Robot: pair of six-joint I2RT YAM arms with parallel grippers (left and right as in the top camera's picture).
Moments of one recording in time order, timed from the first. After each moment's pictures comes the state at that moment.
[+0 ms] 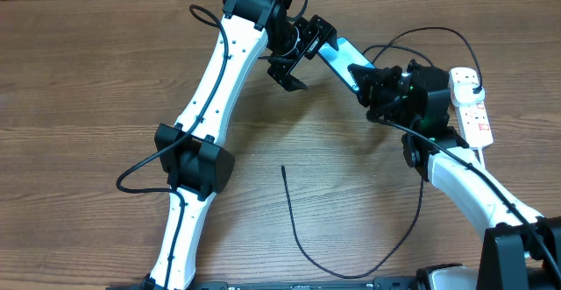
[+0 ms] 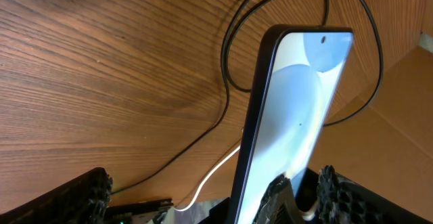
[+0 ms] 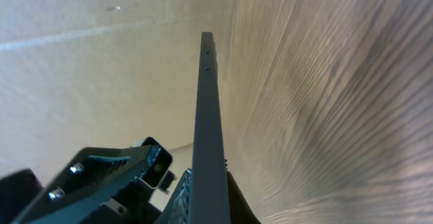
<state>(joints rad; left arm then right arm) -0.43 2.43 2.63 -1.45 0.57 -1.23 0.15 1.50 0.78 0.35 -0.44 1.59</state>
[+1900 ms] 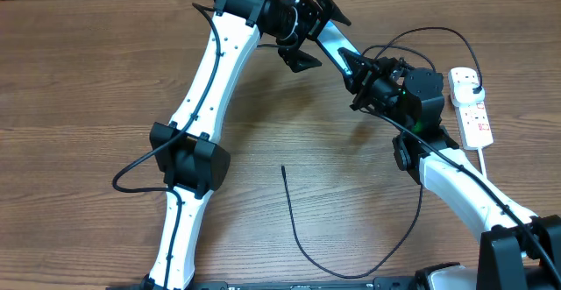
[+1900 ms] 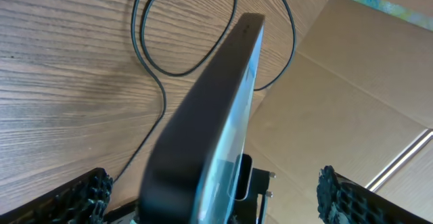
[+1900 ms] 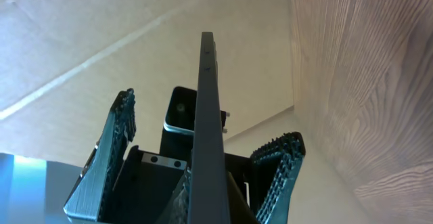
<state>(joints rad) -0.39 2.43 2.63 -1.22 0.76 -1.17 0.23 1.50 0.78 0.58 -0.41 2.01</state>
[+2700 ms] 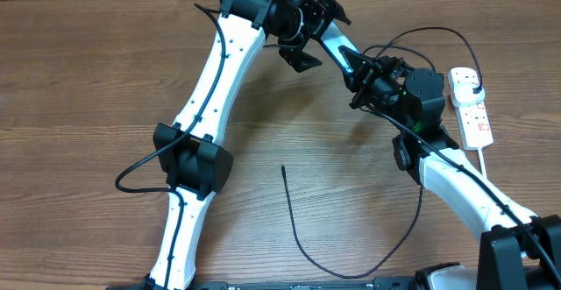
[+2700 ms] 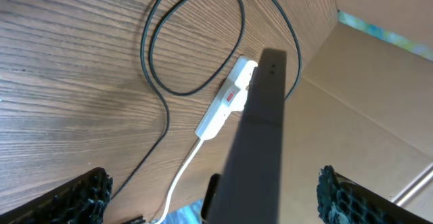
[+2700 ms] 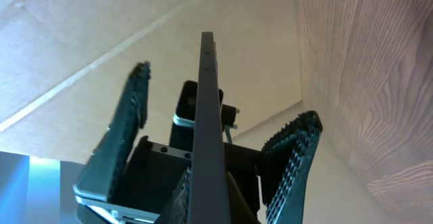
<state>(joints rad) -0.43 2.43 2.63 -1.20 0.65 -1.24 0.23 1.50 0.78 0.60 -0.41 2.06</state>
